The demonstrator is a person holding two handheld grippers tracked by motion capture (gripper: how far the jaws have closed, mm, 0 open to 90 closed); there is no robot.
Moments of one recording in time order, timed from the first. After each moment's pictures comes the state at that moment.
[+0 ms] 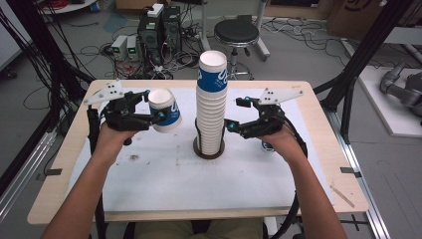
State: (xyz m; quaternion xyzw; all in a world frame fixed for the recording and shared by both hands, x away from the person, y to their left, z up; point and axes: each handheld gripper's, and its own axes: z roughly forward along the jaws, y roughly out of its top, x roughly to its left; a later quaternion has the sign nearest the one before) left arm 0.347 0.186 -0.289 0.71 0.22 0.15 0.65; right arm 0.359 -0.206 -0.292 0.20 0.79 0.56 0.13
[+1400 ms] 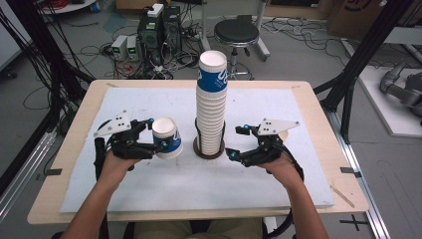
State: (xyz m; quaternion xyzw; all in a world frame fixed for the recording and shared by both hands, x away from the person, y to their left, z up) left arm 0.315 0.183 -0.345 0.72 0.22 0.13 0.64; right arm 0.325 -0.213 -0.352 0.21 0.80 0.55 0.09
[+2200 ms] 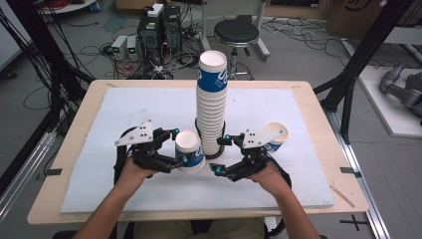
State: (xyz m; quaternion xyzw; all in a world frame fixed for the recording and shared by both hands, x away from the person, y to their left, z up) left arm 0.300 0.131 -0.349 0.74 0.14 0.06 0.66; right arm 0.304 -0.175 -0.360 0.14 0.80 0.58 0.05
